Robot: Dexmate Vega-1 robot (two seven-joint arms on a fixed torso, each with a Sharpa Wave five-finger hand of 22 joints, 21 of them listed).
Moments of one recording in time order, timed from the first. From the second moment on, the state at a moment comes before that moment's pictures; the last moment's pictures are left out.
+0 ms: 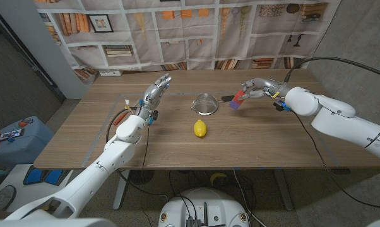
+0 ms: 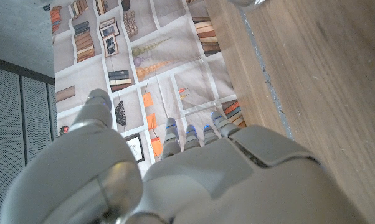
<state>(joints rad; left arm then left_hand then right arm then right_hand) 0.91 0.51 0.39 -1.45 -0.56 -0.38 0.01 0.56 0.00 0.31 -0.13 0.18 0.15 -0.03 0.19 0.17 -0.06 0.00 0.20 0.17 -0.14 0.05 0.18 0.17 -0.03 0.01 0.19 0.17 -0.80 -1.09 -0.52 -2.04 -0.21 -0.35 0.15 0.90 0.09 0.17 -0.16 0.24 0.75 -0.11 0.51 0.20 0.28 -0.12 0.21 0.21 0.10 -0.03 0.31 0.35 0.48 -0.04 0.19 0.16</state>
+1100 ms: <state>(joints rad) 0.90 0.48 0.39 -1.41 -0.59 -0.40 0.01 0.54 0.02 0.31 -0.14 0.18 0.14 -0.04 0.18 0.17 -0.05 -0.02 0.20 0.17 -0.12 0.04 0.18 0.17 -0.02 0.01 0.19 0.17 -0.71 -1.03 -0.63 -2.01 -0.45 -0.38 0.33 0.90 0.09 0.17 -0.16 0.24 0.75 -0.11 0.52 0.21 0.29 -0.13 0.21 0.21 0.11 -0.04 0.31 0.35 0.48 -0.04 0.19 0.16</state>
